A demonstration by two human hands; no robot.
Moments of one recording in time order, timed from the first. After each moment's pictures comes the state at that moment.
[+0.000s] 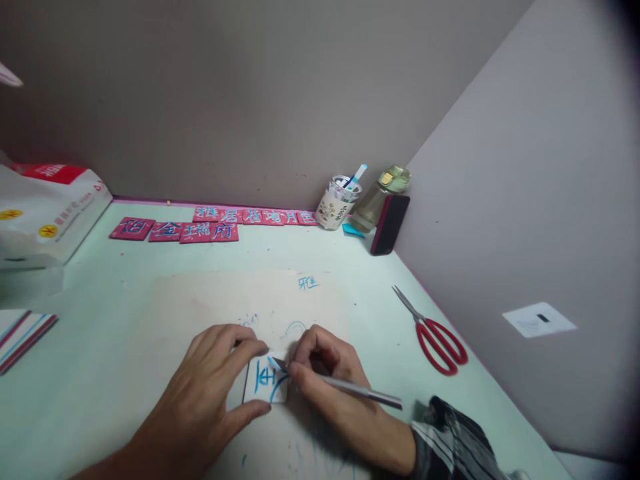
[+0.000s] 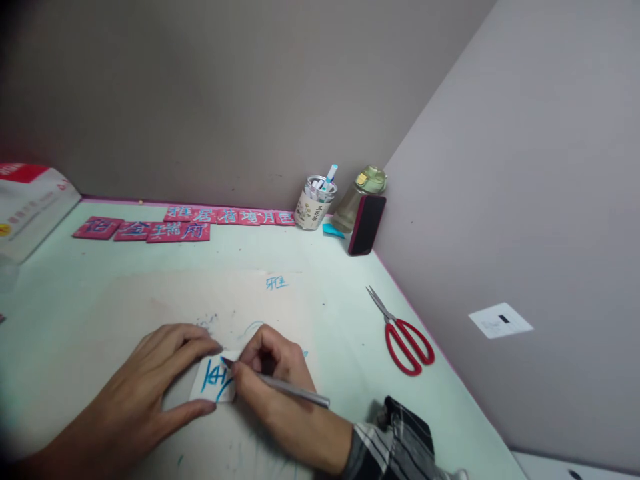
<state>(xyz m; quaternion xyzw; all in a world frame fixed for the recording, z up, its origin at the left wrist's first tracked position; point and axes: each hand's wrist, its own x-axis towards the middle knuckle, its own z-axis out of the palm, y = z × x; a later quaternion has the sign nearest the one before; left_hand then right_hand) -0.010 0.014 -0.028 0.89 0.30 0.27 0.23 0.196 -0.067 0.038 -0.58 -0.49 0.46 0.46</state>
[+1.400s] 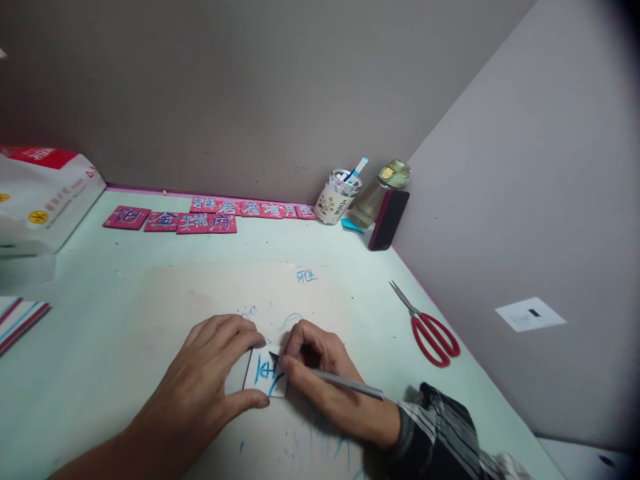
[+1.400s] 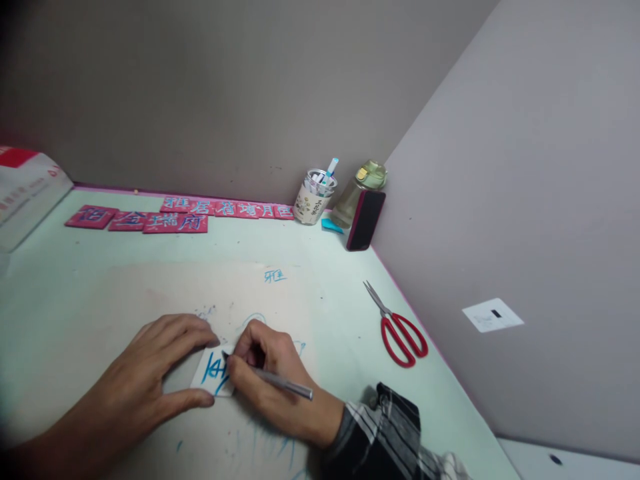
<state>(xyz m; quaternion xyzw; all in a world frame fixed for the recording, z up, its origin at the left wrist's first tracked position) -0.004 0.020 -0.024 0.89 0.29 0.25 0.25 0.204 -0.064 0.027 -0.54 -0.57 0.46 0.41</state>
